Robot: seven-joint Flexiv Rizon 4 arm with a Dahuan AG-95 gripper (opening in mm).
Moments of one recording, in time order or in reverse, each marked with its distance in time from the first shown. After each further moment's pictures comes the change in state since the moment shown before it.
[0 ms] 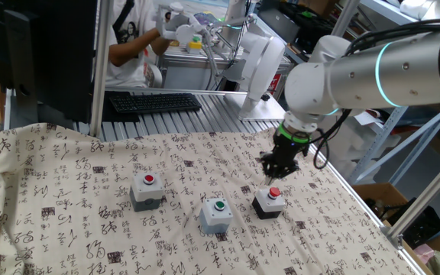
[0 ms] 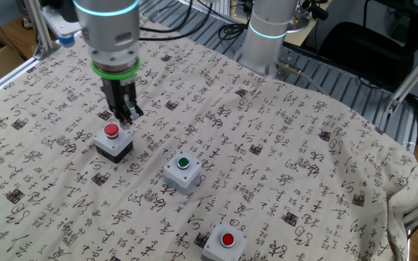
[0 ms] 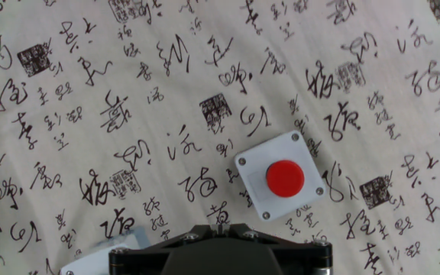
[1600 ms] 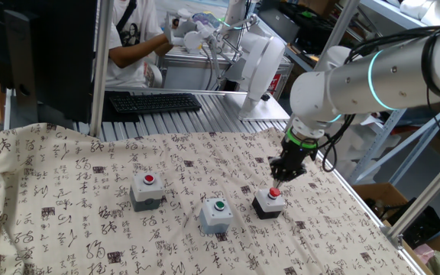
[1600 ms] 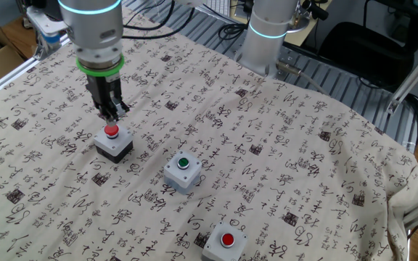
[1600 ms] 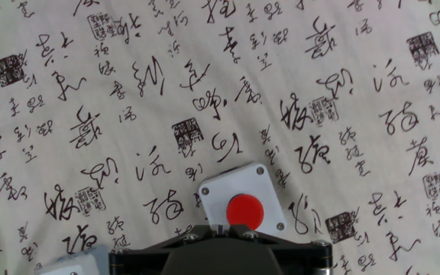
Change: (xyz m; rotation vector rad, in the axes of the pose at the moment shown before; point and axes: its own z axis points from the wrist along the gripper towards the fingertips) arm -0.017 -0.031 0.026 -0.001 -0.011 -0.058
